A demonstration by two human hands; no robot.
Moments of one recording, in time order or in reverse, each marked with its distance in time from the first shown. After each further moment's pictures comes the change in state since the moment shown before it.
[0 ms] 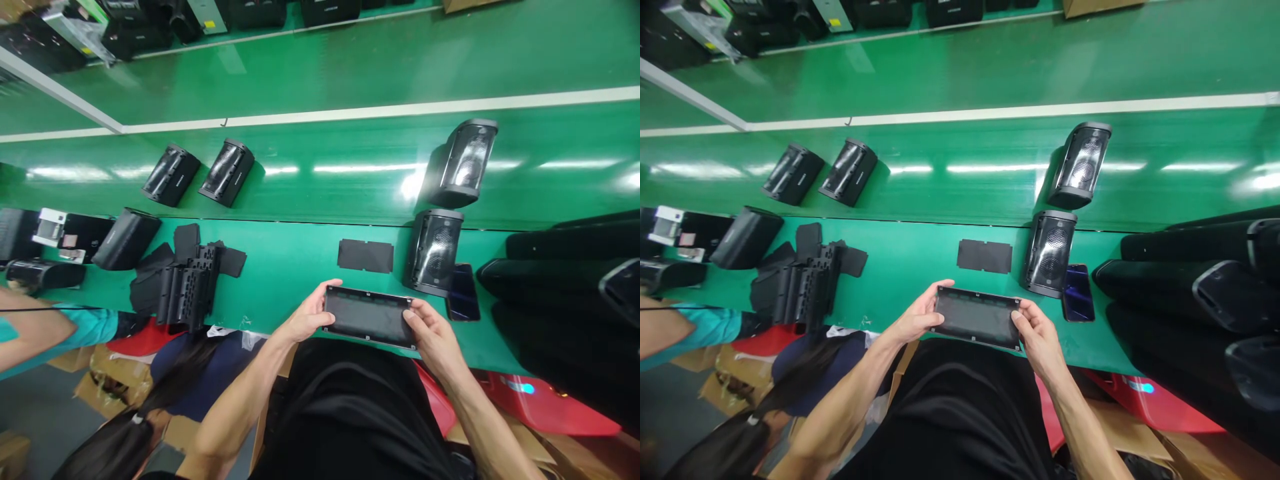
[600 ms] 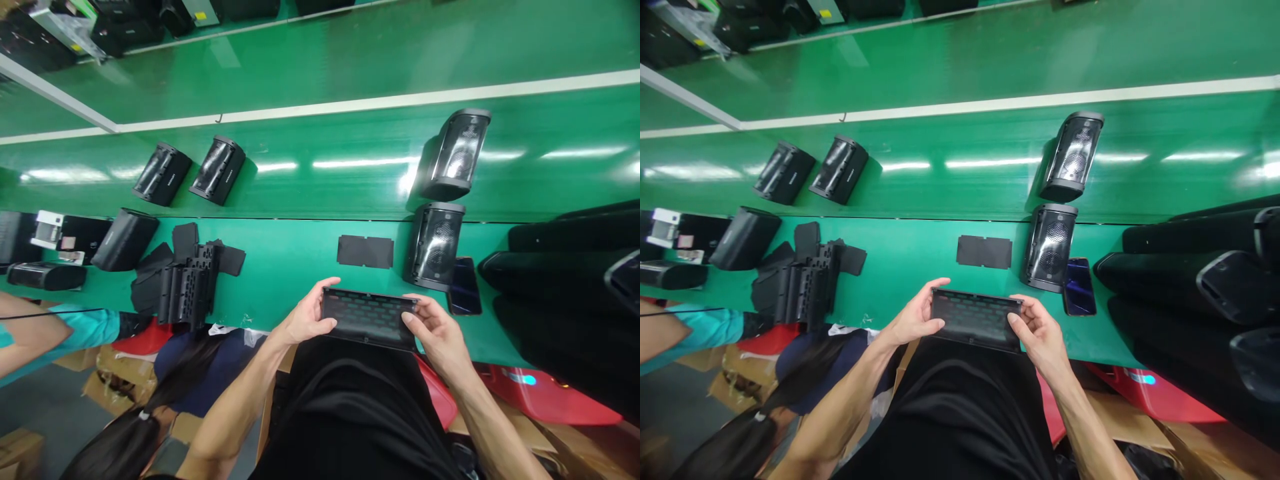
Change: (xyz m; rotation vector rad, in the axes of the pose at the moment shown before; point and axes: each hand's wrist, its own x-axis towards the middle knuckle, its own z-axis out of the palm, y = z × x) left_hand -0.010 0.002 0.000 -0.004 -0.061 0.085; right_hand -0.013 -0.014 0.001 -0.274 -0.037 -0.192
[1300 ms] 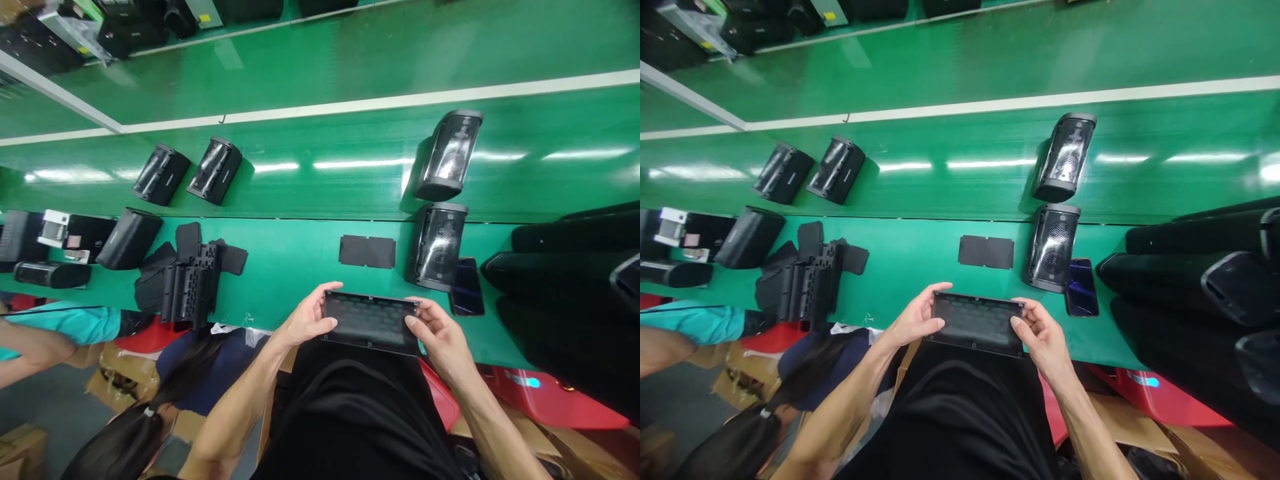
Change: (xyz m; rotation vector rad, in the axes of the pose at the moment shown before) left_hand -0.006 0.007 0.002 0.095 0.058 -0.013; right_hand -0.003 0.006 -0.004 0.028 -0.010 0.036
